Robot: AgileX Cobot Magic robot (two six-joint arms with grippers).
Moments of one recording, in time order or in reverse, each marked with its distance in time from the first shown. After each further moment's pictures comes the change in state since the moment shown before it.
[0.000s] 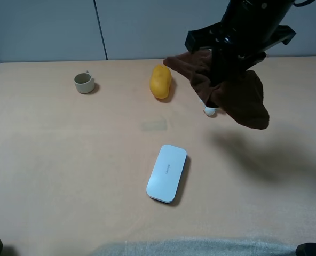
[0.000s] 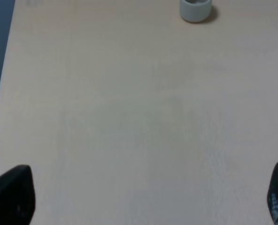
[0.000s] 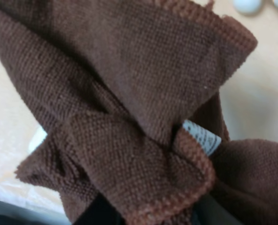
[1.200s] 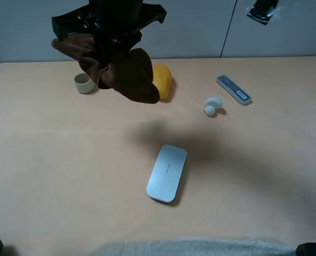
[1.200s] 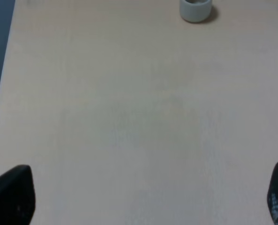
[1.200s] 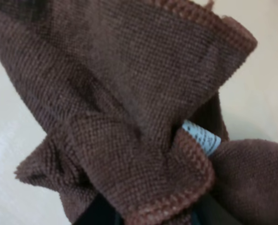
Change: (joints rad) left arm 0.000 0.000 0.000 0.000 0.000 0.001; right arm 0.298 0.433 -0.608 -0.004 0.004 0.006
